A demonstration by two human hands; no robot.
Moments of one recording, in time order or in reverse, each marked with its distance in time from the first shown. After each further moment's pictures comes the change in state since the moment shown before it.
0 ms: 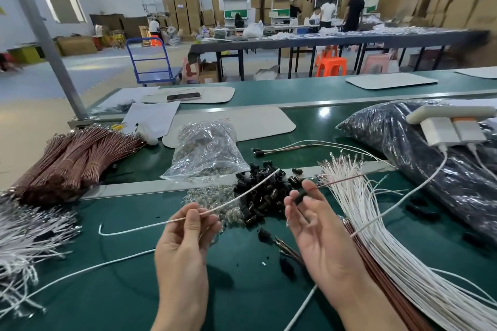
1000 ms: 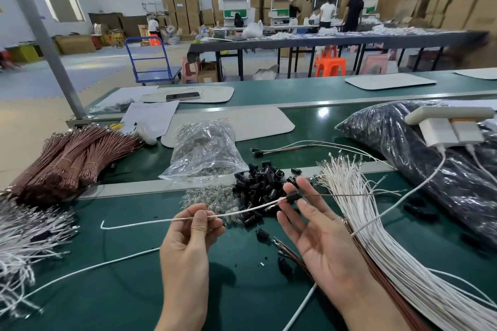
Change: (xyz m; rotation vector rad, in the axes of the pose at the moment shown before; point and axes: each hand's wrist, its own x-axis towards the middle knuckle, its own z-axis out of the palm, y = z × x) left_hand 0.000 -0.011 -0.001 0.119 -0.029 0.058; right_hand 0.003 -0.003 -0.006 -0.102 -0.078 0.021
